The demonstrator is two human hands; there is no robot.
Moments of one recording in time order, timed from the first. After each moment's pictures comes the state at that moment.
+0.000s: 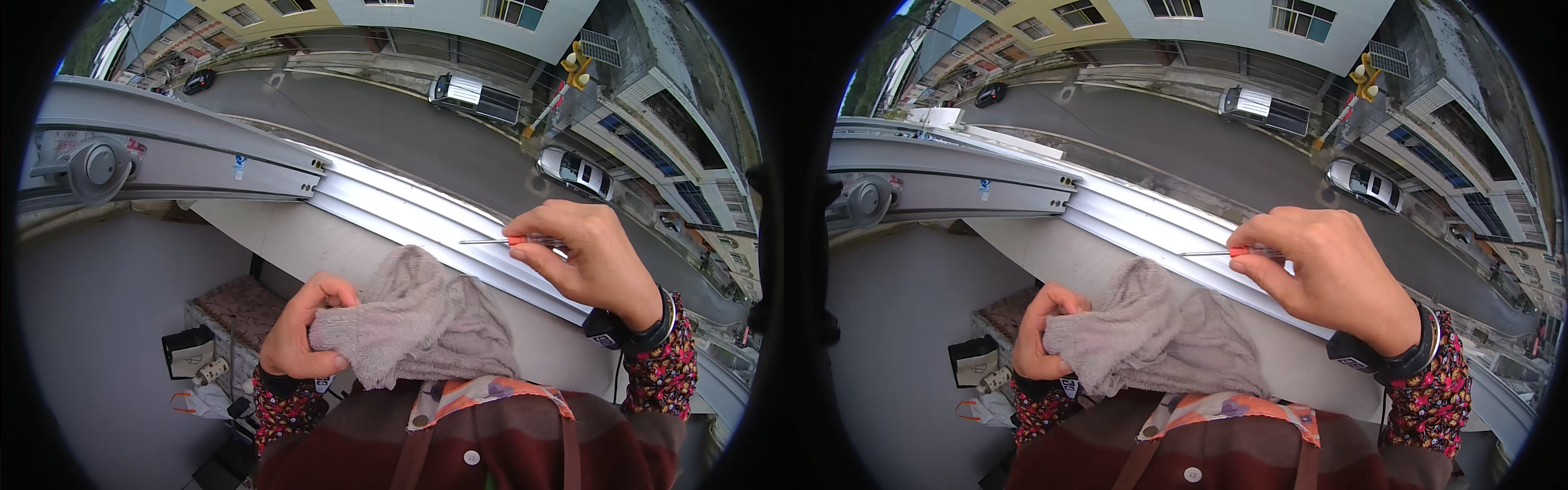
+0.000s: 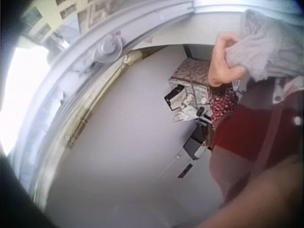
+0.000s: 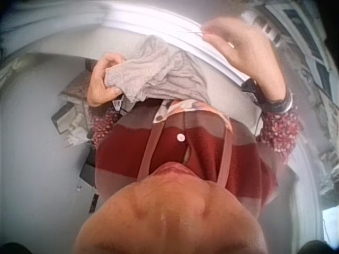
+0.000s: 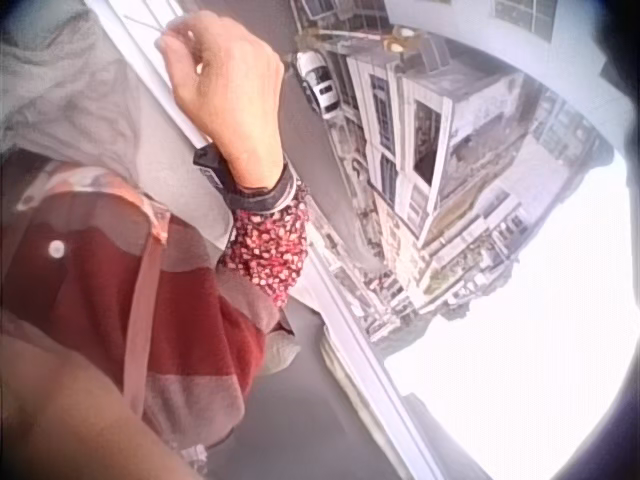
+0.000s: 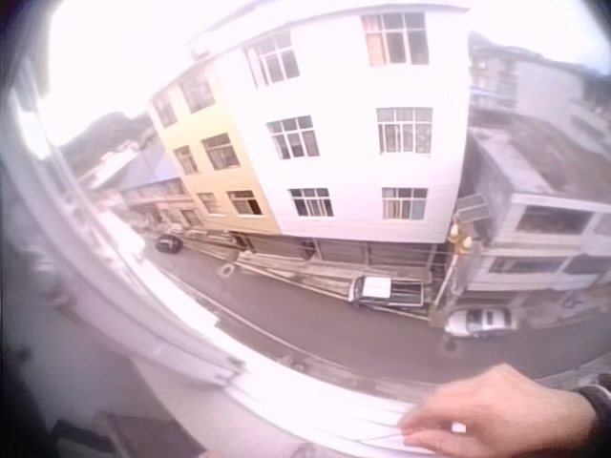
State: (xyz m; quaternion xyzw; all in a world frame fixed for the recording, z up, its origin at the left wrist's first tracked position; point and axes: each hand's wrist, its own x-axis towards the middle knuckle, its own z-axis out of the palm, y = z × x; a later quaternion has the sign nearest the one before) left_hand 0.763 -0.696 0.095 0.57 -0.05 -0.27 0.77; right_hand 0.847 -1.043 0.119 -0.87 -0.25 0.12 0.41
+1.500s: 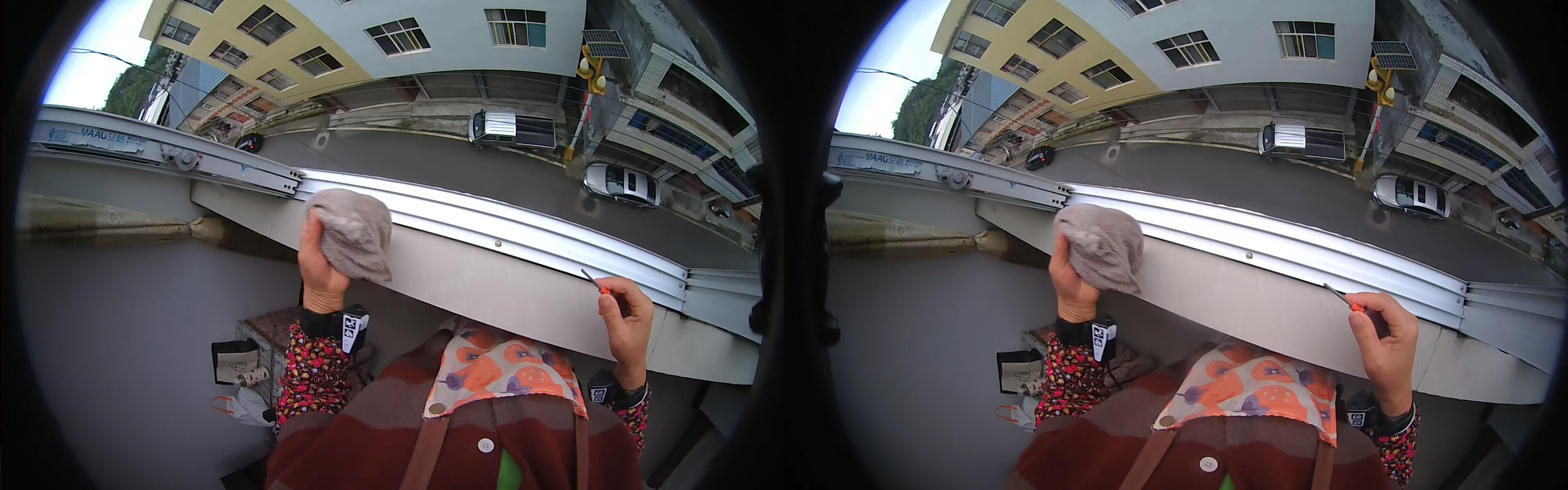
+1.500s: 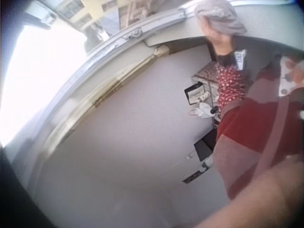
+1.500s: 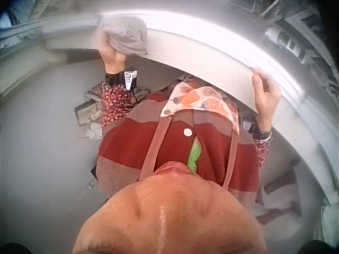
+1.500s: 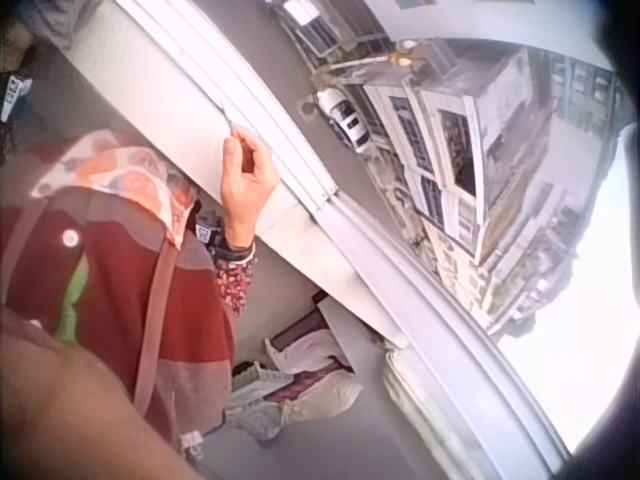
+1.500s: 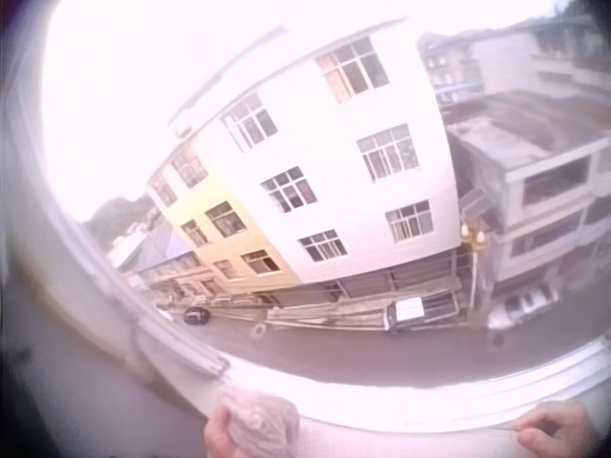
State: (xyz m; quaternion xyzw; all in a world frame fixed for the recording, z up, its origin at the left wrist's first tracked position) left_hand 0.783 -0.863 0.105 0.46 0.11 -0.05 0.88; right_hand 0.619 -1.265 0.085 -0.76 0.10 -0.06 0.64
